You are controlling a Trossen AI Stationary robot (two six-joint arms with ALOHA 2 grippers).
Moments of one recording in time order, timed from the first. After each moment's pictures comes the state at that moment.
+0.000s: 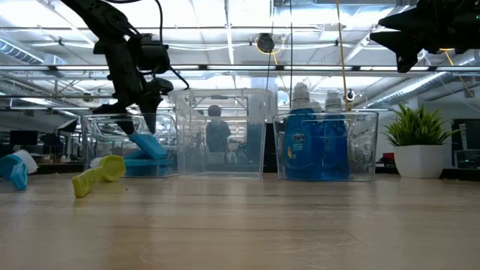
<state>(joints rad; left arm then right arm) 0.68 1.39 0.91 -0.76 0.21 -0.58 -0.19 0.06 0.24 -0.05 -0.08 0.25</state>
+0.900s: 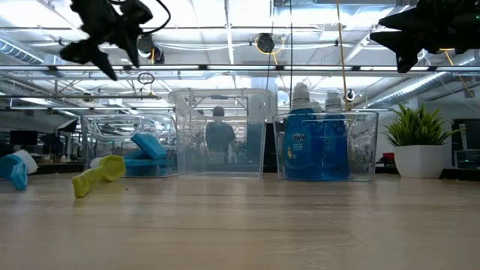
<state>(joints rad) 0.35 1.03 1.04 -1.04 0.08 -0.99 -0.19 0.06 0.24 -0.05 -0.08 0.25</state>
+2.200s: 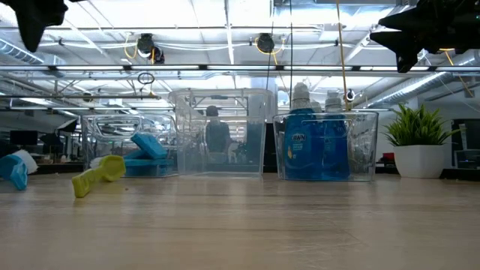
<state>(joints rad) -0.52 1.10 1.03 -1.27 -0.05 -2.11 -0.19 0.06 0.24 -0.05 -0.08 0.25</state>
